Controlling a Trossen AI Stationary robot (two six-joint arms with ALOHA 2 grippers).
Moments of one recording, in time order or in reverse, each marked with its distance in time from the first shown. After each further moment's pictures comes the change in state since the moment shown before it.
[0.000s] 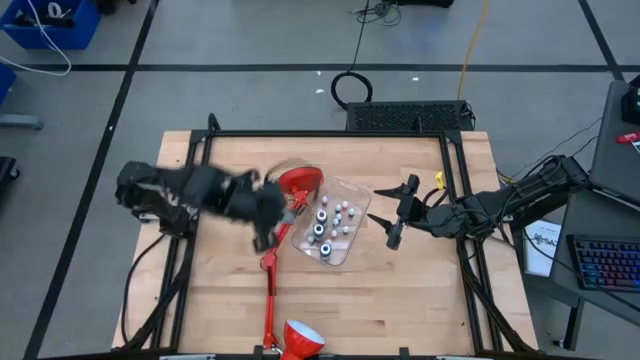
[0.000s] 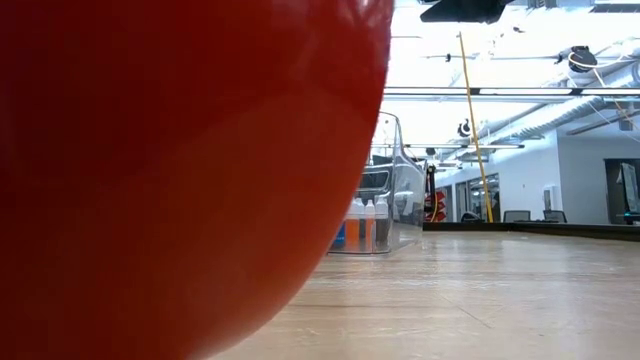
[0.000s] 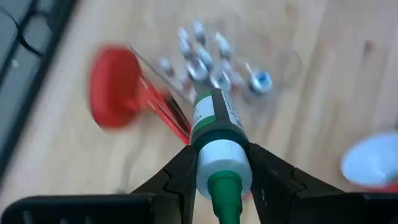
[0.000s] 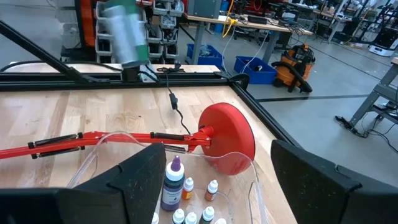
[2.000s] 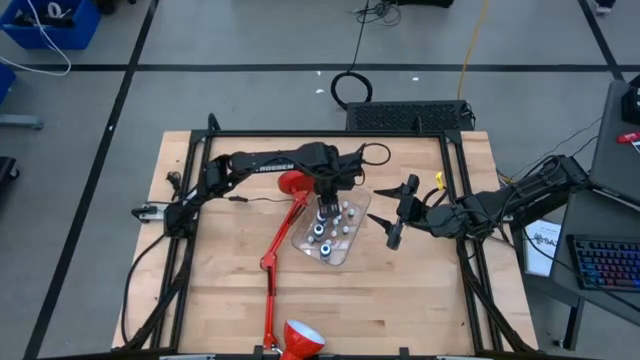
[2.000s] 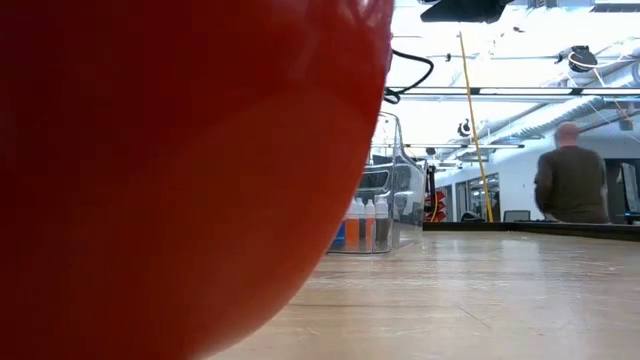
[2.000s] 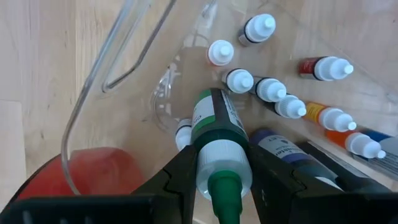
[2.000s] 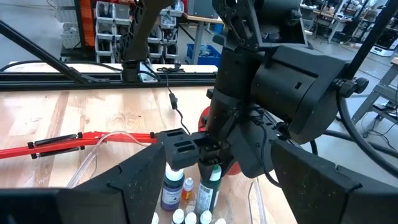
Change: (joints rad) left arm 0.497 0.627 0.119 0.255 0.369 0.612; right arm 0.000 0.000 0.000 -0.001 0.000 0.000
